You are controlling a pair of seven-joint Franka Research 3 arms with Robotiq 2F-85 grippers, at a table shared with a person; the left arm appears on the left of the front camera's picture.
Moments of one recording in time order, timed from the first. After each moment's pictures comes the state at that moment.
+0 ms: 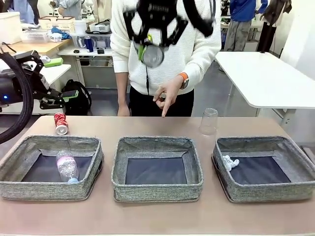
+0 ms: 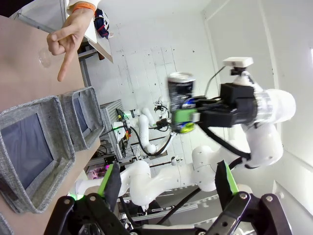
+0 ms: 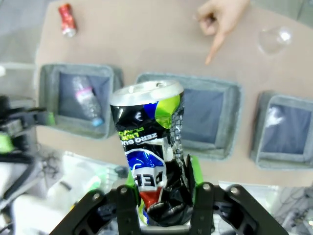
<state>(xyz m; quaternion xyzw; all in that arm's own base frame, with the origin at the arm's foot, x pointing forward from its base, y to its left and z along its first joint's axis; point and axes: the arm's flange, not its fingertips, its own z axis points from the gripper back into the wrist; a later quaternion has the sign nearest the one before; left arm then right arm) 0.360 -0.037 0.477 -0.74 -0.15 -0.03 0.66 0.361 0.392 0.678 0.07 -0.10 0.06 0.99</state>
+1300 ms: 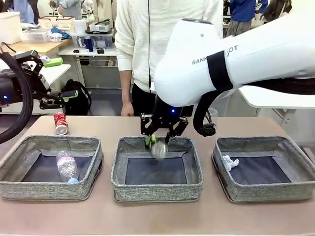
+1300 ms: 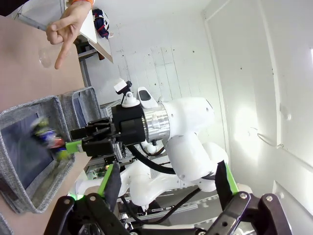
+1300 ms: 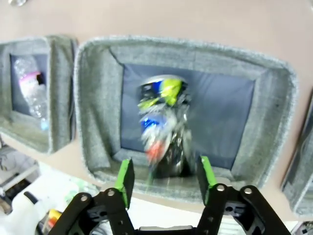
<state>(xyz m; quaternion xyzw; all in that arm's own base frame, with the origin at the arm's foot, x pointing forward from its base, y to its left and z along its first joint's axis) 0.360 -0.037 0.477 -0.74 -0.15 -0.03 0.66 0.369 0.361 0.449 0.11 -0.04 0.07 0.99</state>
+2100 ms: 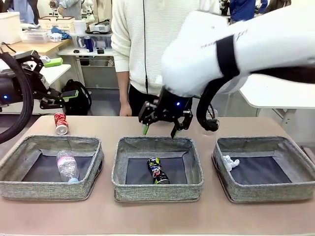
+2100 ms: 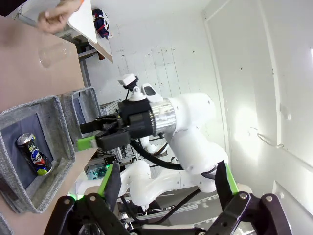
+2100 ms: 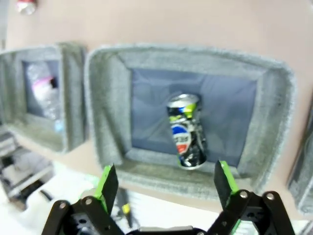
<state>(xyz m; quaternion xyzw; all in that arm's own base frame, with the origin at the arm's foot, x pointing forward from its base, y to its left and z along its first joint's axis) 0.360 -0.037 0.477 -0.74 -0.15 -0.03 0.66 0.376 0.344 0.469 0.16 -0.04 0.05 0.98</state>
